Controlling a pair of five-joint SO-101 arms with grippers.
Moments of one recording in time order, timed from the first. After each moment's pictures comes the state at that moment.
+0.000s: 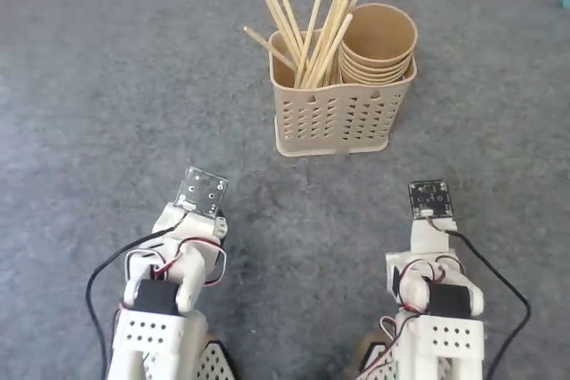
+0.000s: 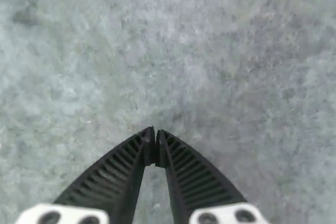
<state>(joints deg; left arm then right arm) -0.7 -86.9 97.5 47.0 -9.4 1.4 -88.3 93.9 68.7 7.3</state>
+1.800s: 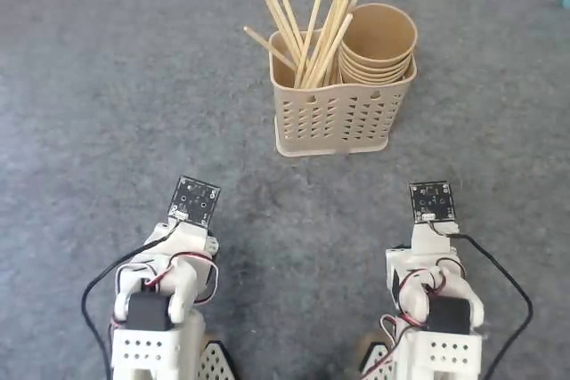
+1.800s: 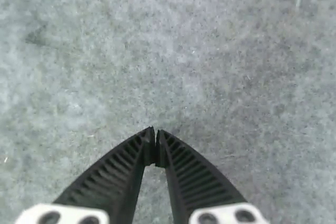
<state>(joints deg) -3.7 -102.8 97.3 71.7 -9.7 1.2 -102.8 95.6 74.7 7.3</state>
